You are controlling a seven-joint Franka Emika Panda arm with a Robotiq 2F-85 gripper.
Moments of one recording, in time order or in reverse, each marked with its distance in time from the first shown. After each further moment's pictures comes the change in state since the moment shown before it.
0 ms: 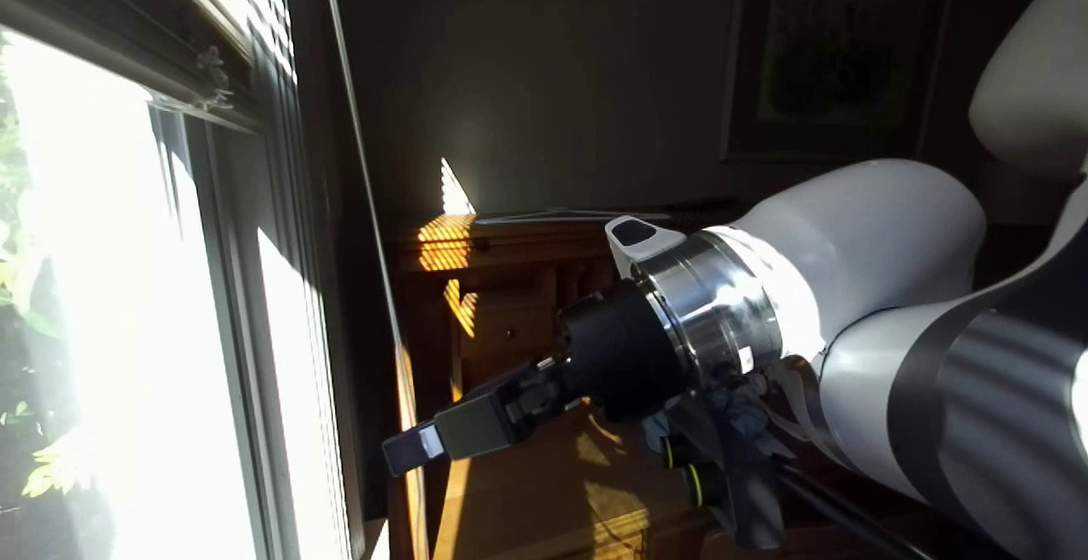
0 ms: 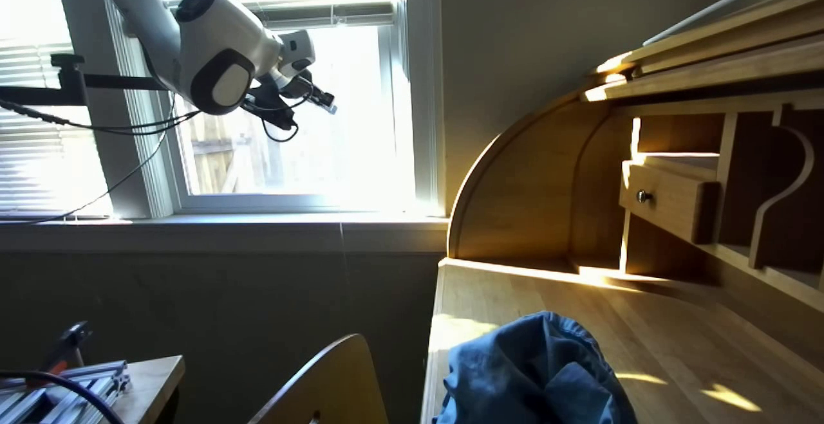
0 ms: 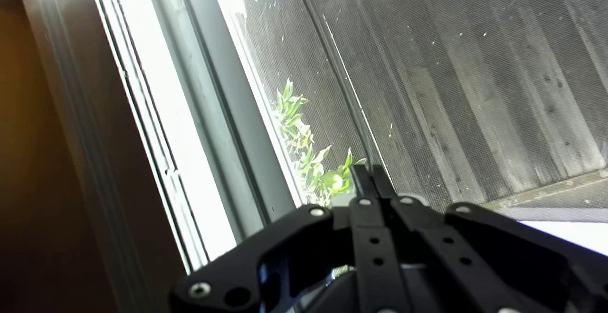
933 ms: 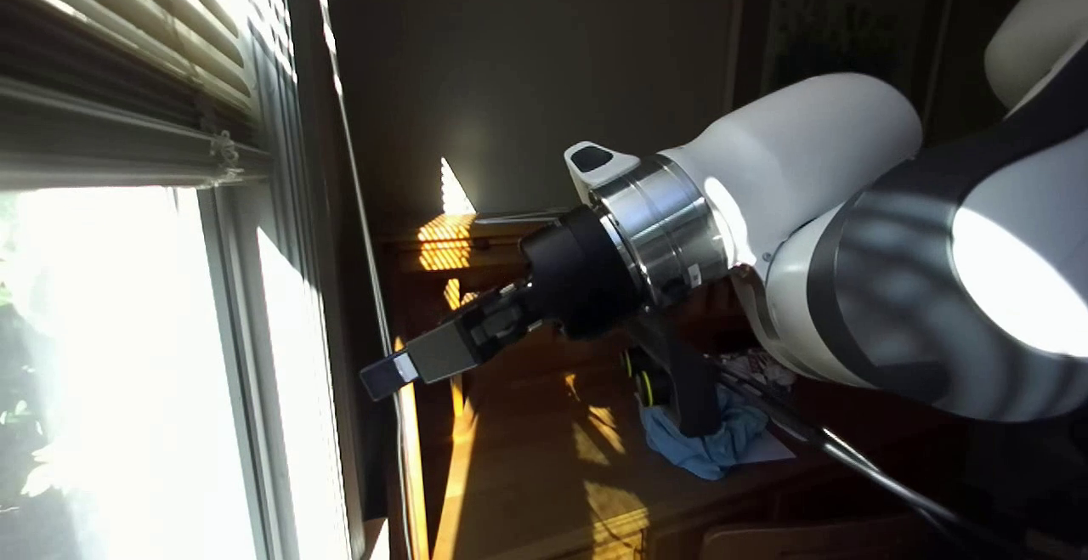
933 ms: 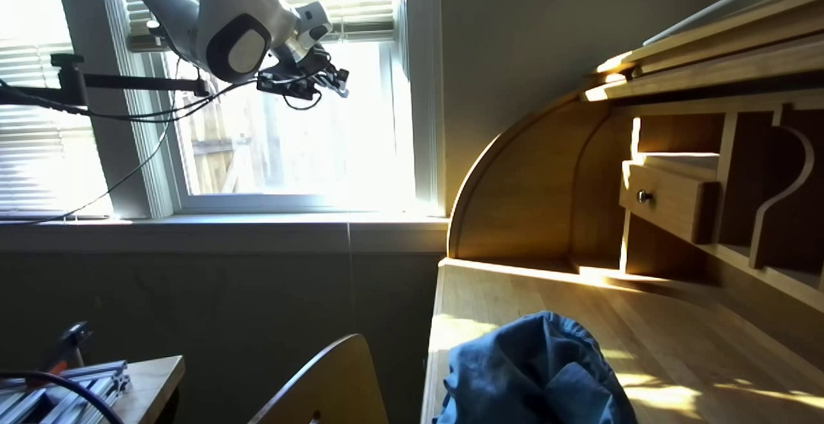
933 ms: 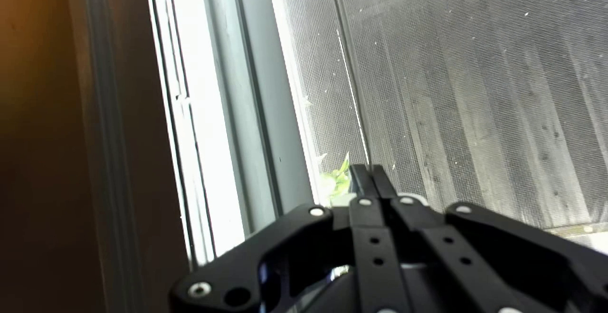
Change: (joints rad) arm 0.089 -0.086 -0.155 0.103 0.032 -0.214 -0.167
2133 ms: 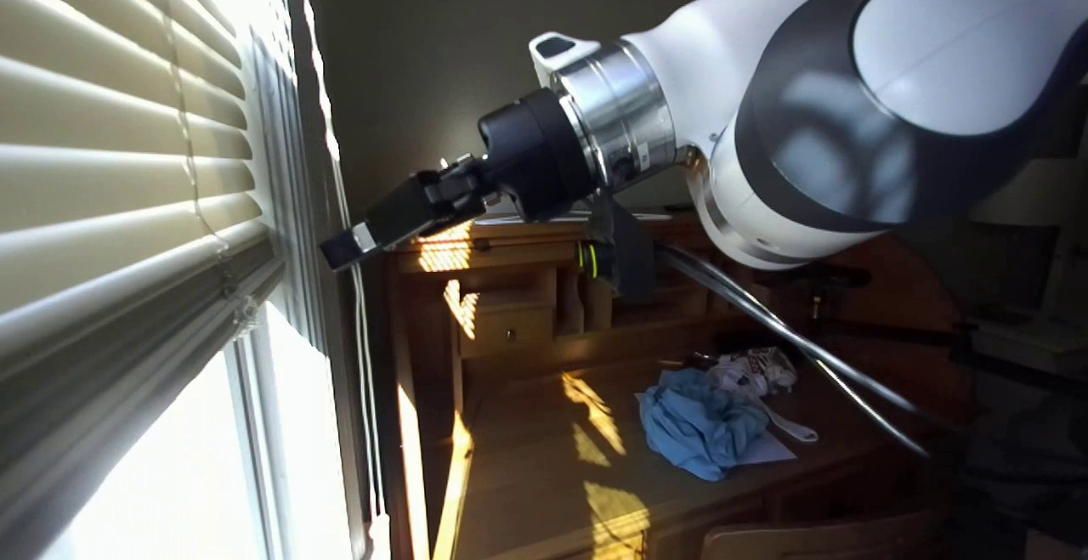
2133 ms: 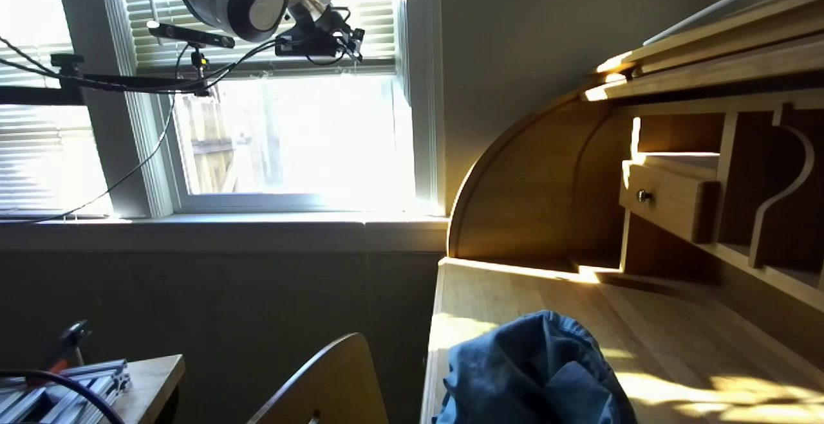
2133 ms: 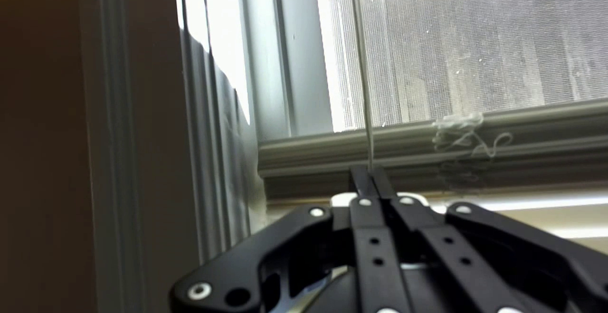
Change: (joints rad) arm 0.005 -0.024 -0.062 0.169 -0.018 -0.149 -0.105
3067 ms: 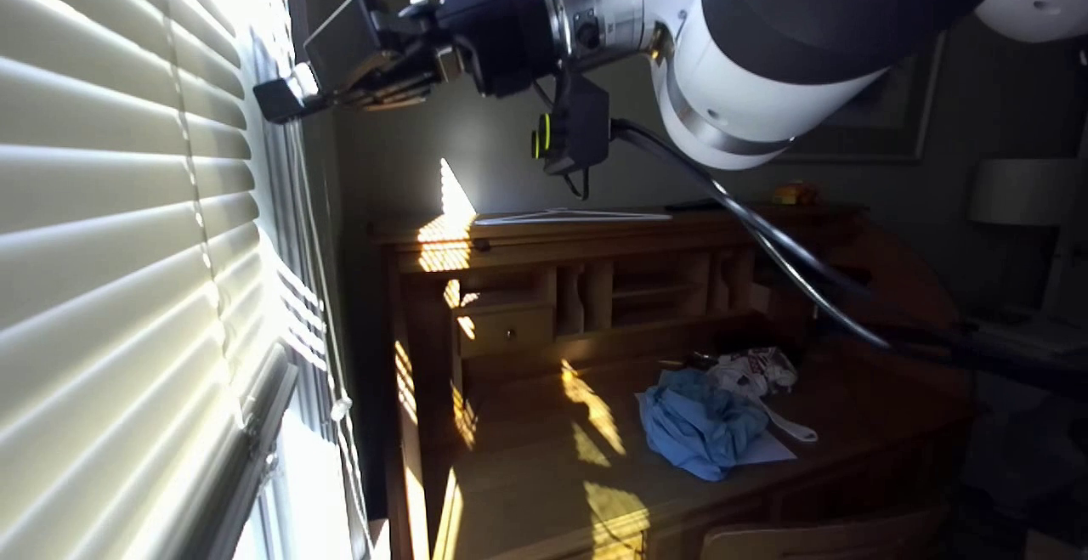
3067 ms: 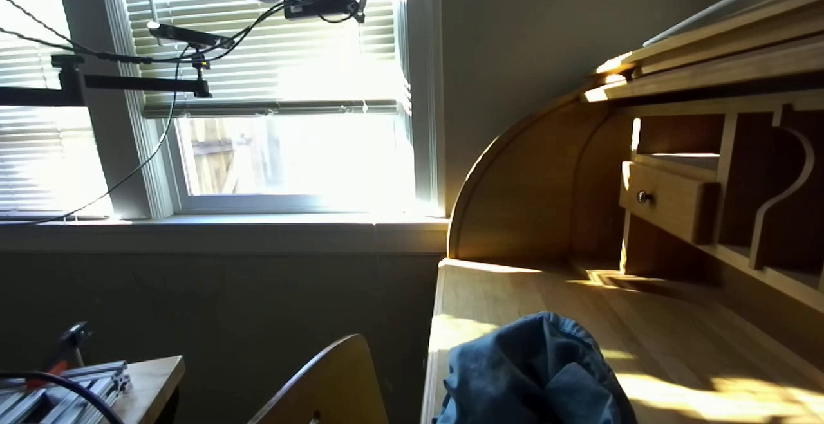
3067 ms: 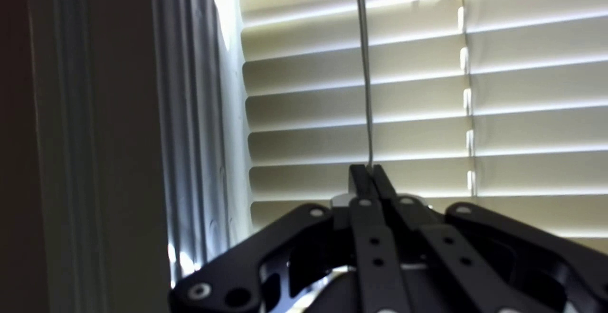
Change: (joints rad) arm 0.023 0.029 -0.027 0.199 -0.090 -0.086 -0.001
